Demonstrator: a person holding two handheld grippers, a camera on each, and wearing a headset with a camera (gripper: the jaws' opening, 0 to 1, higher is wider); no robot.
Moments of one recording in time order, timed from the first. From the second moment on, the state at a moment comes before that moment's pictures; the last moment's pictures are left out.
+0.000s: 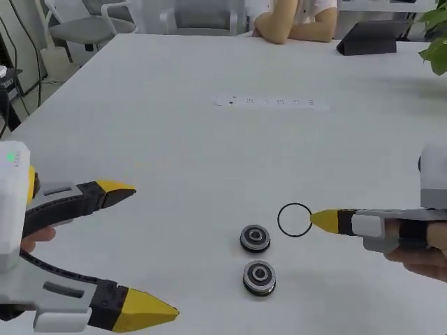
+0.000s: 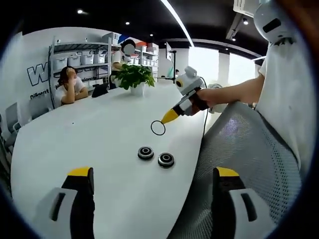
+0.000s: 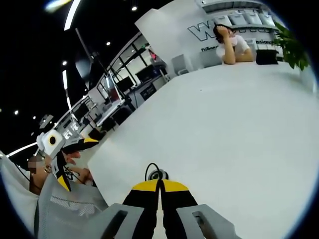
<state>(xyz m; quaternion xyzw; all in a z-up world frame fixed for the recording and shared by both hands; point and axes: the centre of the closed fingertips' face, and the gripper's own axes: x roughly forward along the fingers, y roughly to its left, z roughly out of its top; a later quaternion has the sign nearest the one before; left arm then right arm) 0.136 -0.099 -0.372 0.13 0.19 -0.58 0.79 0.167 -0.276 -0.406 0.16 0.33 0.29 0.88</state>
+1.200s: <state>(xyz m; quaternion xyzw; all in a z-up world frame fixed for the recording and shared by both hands) 0.121 -0.102 -0.397 0.10 0.21 -0.57 0.79 0.167 -0.257 -0.379 0.16 0.30 0.31 0.89</state>
